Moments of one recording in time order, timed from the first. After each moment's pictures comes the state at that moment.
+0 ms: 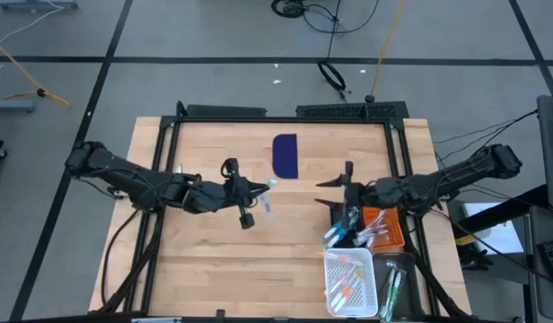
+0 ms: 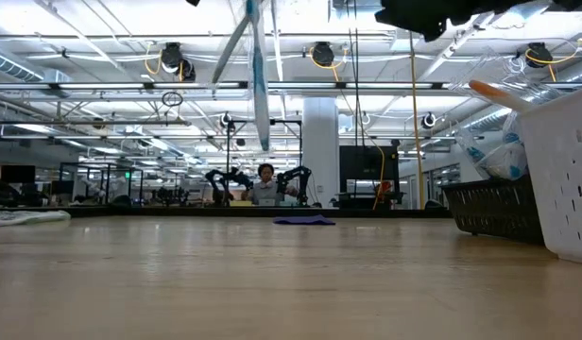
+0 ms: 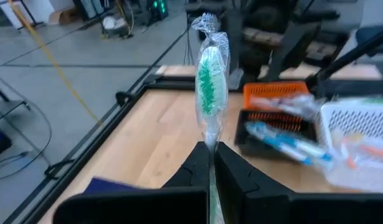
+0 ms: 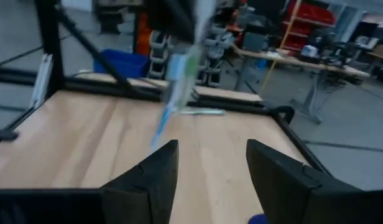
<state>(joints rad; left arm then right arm) -0.30 1.33 1.09 -0.12 -0.59 -0.08 0.29 0.99 0.60 0.26 0.39 -0.11</state>
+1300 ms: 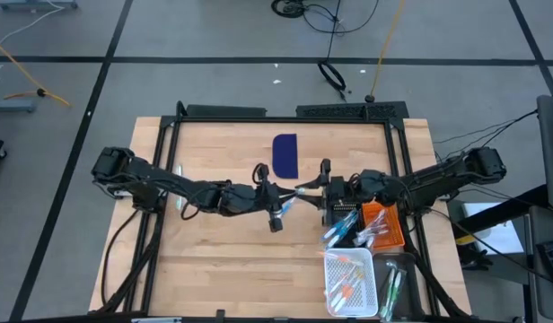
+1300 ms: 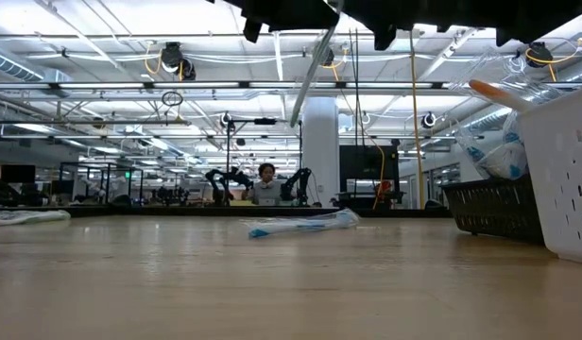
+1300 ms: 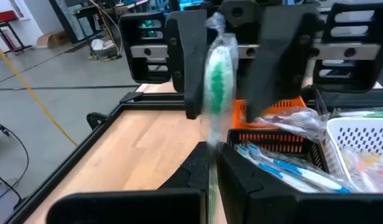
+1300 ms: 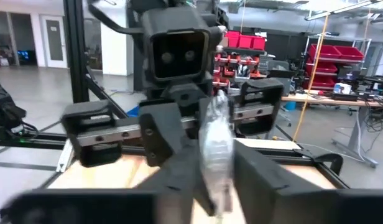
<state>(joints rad) -0.22 1.62 1.09 0.30 -0.47 0.04 0.14 1.29 0.60 0.81 0.10 -0.07</state>
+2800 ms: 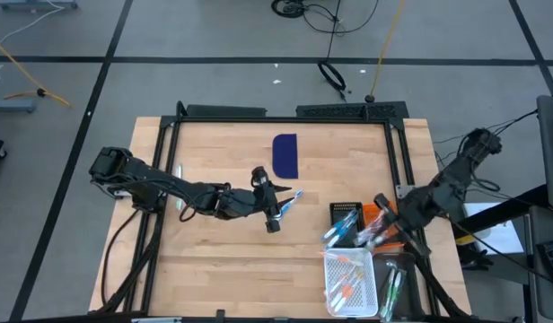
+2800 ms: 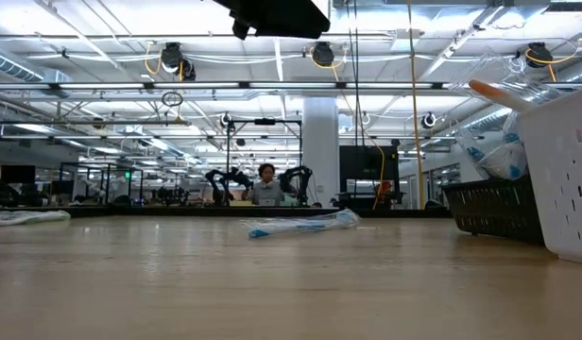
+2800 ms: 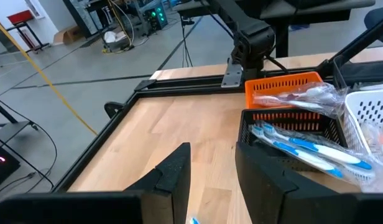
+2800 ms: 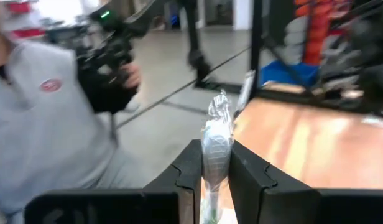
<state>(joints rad) -0.24 1.60 1.09 0.21 -0.55 0.07 0.75 0.56 0.60 -0.12 0.15 0.13</state>
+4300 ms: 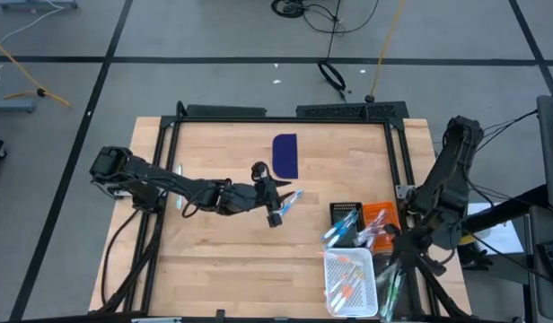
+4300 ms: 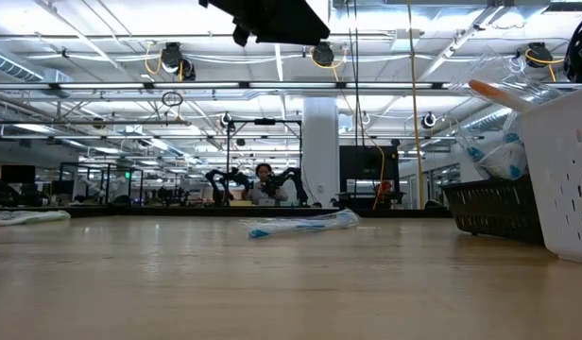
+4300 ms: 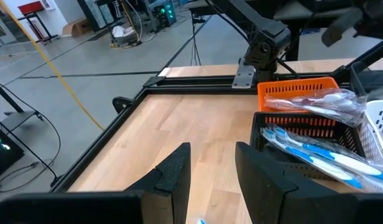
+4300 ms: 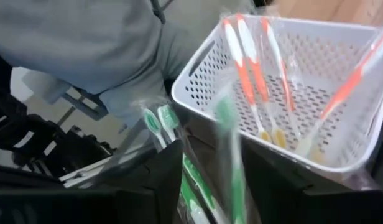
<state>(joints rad) -0.20 1.60 1.09 0.21 -0.55 0.04 1.13 0.66 0.55 -0.47 0.13 0.59</state>
